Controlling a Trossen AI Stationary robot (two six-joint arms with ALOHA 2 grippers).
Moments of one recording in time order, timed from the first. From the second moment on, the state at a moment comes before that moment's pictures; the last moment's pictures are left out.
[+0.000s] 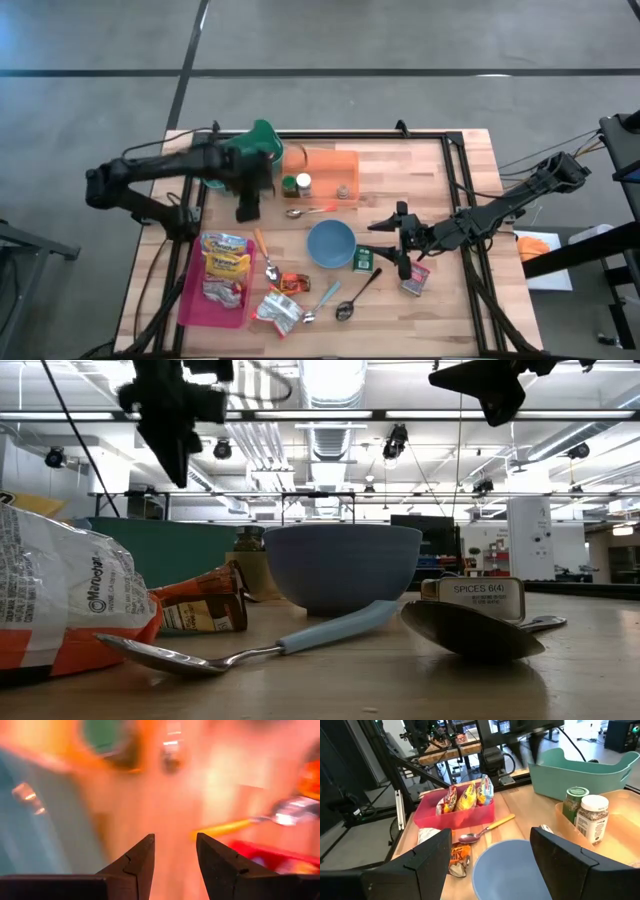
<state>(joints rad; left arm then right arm) 0.21 1.33 1.17 -1.18 -0.01 0.07 0.47 1.09 0.57 0.32 0.52 0.36</state>
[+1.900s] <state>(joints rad) -0.61 1.66 0.96 -0.46 -0.16 -0.37 0.47 1.11 0.57 0.35 0.52 0.39</state>
